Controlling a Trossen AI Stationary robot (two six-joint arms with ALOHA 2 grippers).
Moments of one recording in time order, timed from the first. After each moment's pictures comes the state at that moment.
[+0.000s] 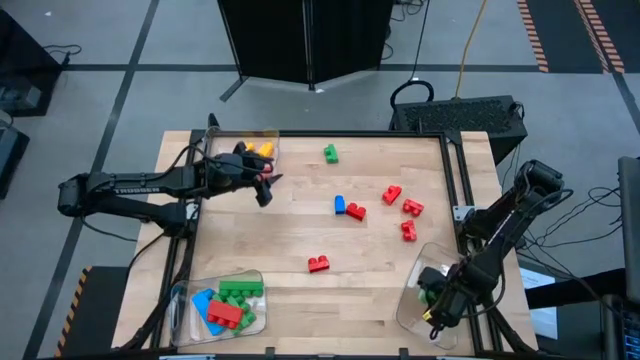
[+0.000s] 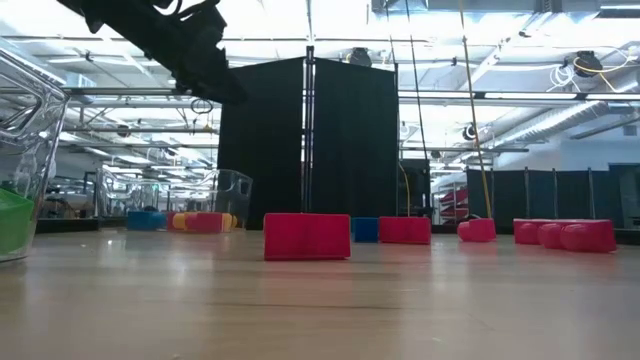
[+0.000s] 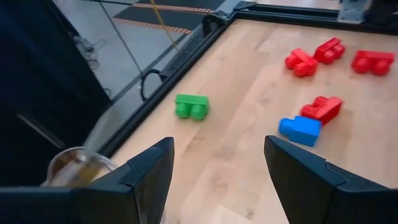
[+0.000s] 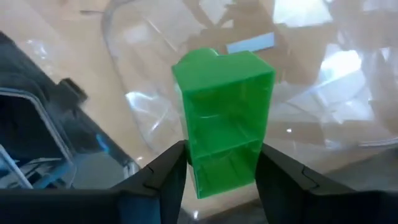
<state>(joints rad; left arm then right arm) 0.21 1.00 0.69 -0.16 -0.31 -0.02 0.94 1.40 0.90 -0.82 -0.15 1.67</state>
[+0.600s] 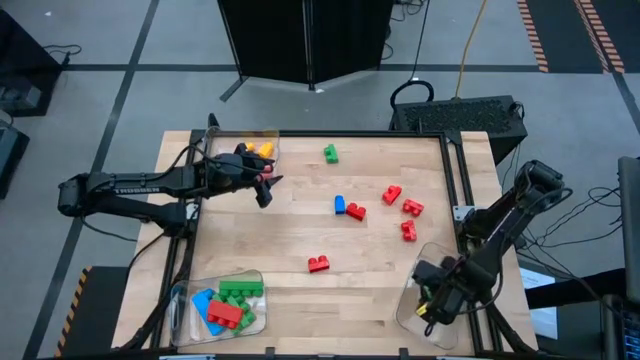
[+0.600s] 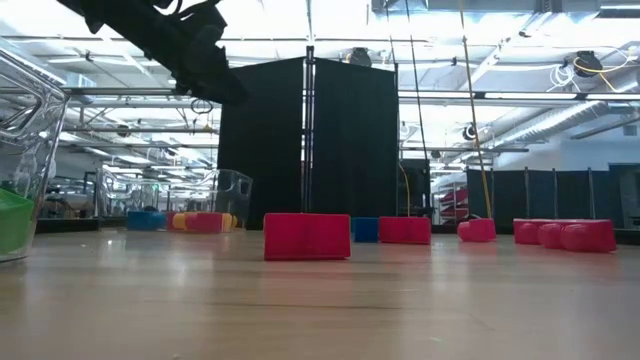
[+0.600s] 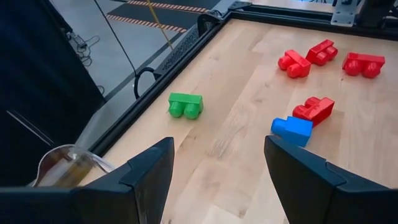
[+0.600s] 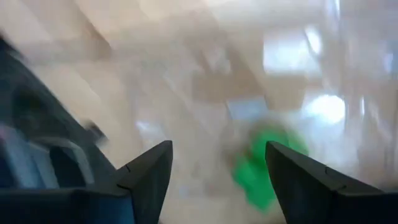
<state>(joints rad) 0.21 1.00 0.69 -0.17 -0.28 -0.04 0.88 1.40 0.98 -0.92 0.02 1.56</state>
